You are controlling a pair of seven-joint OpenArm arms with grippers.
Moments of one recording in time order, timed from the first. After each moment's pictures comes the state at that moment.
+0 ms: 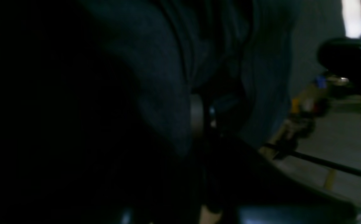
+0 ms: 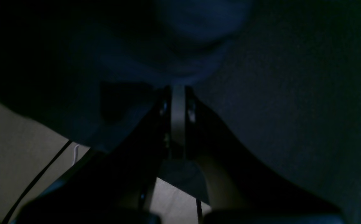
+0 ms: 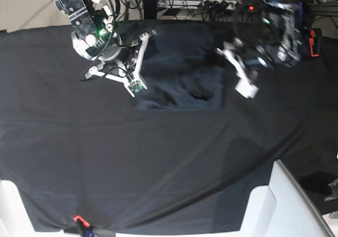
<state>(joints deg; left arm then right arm) 7.5 -15.0 -12.8 72.0 -47.3 -35.4 63.2 -13.9 6.8 -25.2 101.4 -0.5 6.8 -56.5</state>
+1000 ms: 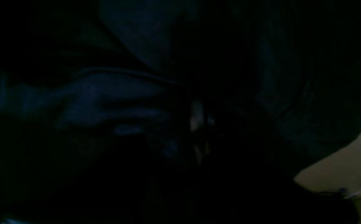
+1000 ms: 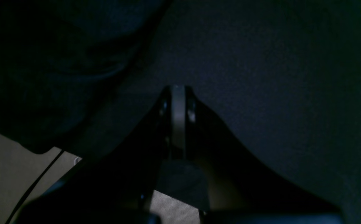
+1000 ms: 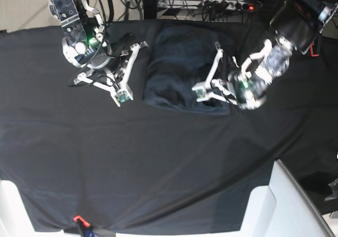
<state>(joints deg) -8.2 -27.7 37.8 82.1 -11.2 -34.6 62.7 -13.1 6.4 -19.6 101.4 -0.2 6.8 -56.5</state>
